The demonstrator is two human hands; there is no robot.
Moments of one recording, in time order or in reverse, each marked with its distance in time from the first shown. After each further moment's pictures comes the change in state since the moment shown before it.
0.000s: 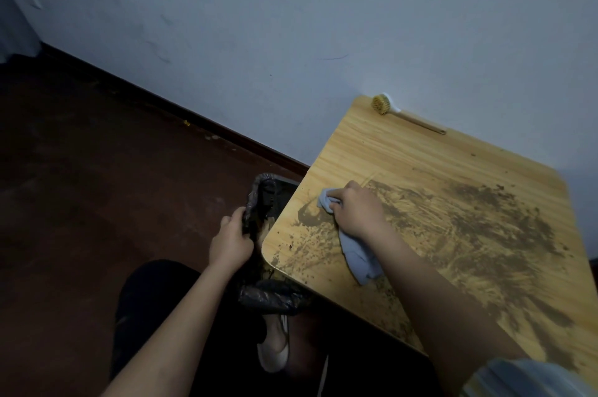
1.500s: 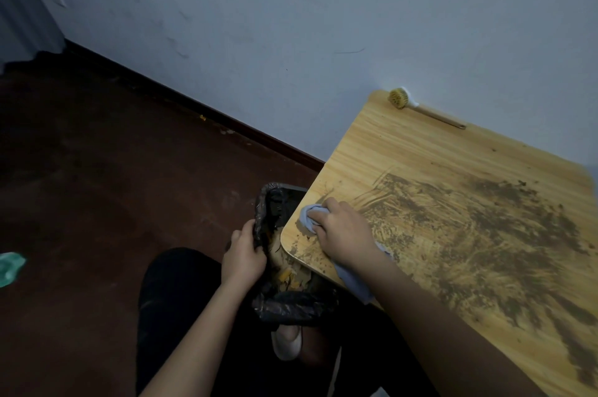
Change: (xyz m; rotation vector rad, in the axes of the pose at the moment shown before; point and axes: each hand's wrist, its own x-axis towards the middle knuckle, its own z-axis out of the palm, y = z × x) left_hand -0.043 -0.018 0.003 -0.093 0.007 -0.035; right_hand -0.041 -0.051 0.034 -0.173 0.001 -0.252
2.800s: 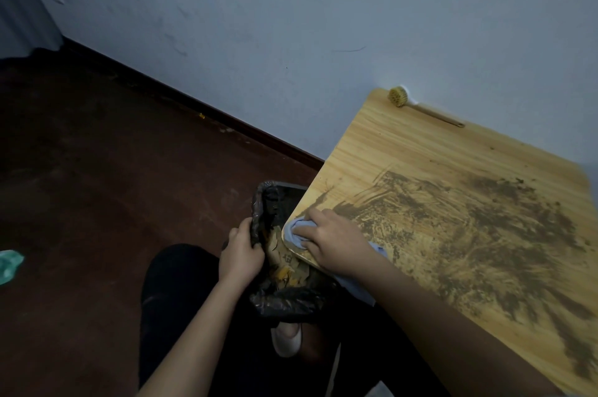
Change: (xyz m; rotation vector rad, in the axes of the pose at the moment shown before) left_hand -0.001 -0.006 -0.004 -0.046 -0.006 -0.017; right_hand -0.014 -0.013 -0.002 0.008 -0.044 -0.260
